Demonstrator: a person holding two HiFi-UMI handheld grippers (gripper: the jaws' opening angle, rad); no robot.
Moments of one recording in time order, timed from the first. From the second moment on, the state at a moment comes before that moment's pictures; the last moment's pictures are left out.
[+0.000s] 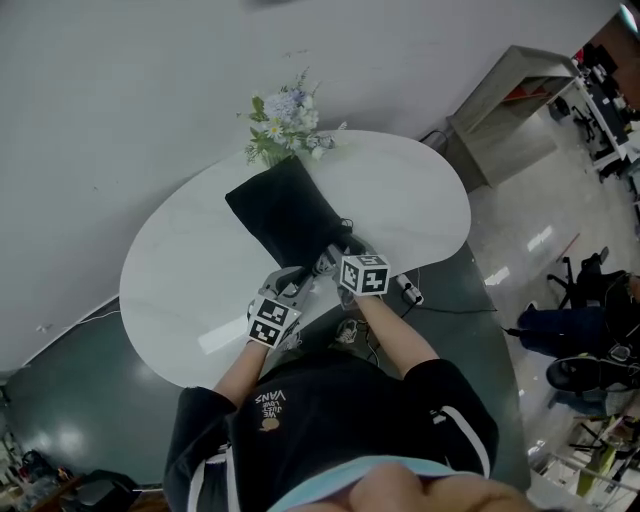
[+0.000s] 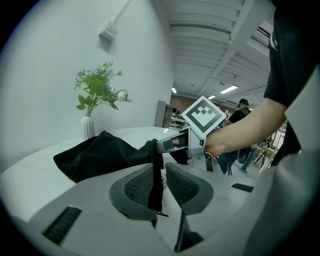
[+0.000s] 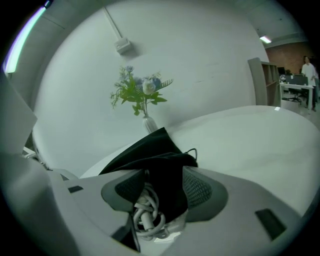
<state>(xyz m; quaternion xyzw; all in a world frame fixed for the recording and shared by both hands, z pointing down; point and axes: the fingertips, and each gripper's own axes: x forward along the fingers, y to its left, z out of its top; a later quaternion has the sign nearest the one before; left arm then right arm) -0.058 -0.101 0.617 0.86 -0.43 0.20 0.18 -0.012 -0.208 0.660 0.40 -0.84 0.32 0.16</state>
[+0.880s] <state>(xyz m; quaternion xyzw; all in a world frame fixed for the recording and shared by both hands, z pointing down) 0.004 -0.079 0.621 0.89 -0.34 0.25 0.15 0.107 -0.185 0.674 0.52 -0.76 0.35 0.15</state>
